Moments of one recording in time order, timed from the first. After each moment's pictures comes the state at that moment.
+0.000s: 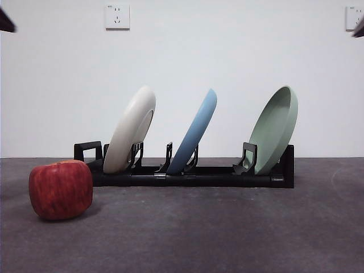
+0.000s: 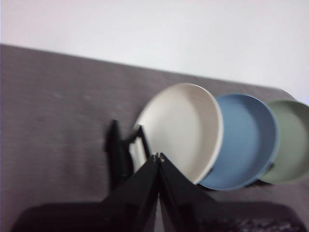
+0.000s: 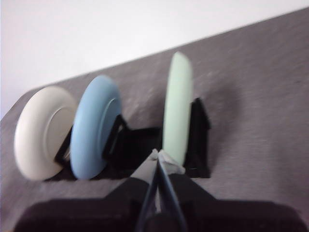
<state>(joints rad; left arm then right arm) 0.04 0.95 0.79 -0.15 0.43 -0.24 0.05 0.84 0.71 -0.19 -0.29 0.28</state>
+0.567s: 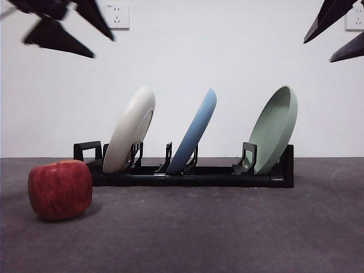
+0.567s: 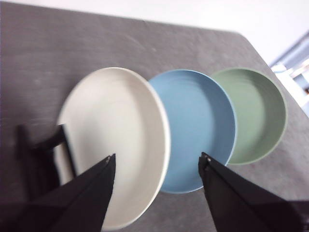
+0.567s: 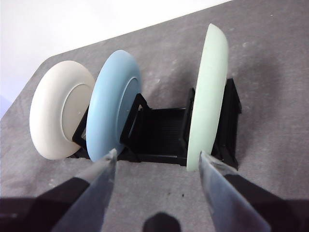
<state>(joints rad) -0.18 1.49 1.35 -0.40 0.47 -0.22 0.07 1.05 0.84 -0.22 -0.39 0.26</state>
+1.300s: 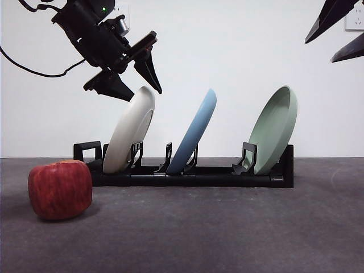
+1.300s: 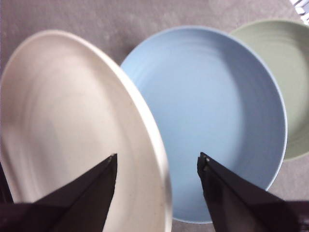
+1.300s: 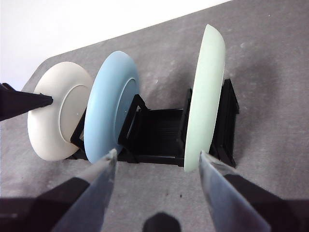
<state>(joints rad) -0.32 1.87 1.61 -0.47 0.39 -0.22 0.07 1.05 0.84 -0.22 -0.39 0.26</state>
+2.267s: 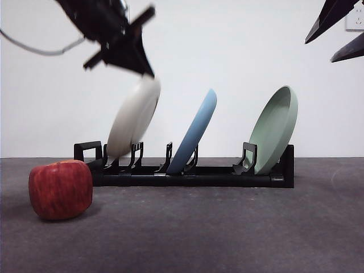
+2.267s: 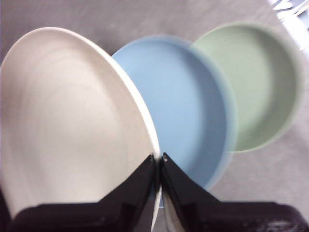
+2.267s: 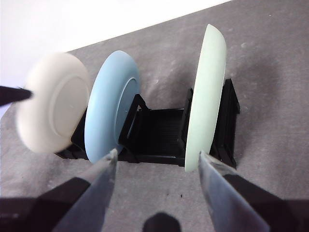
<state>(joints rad) -0.34 1.79 1.66 -0.58 0.40 -0.18 0.07 1.05 0.84 -0.22 -0.39 0.26</state>
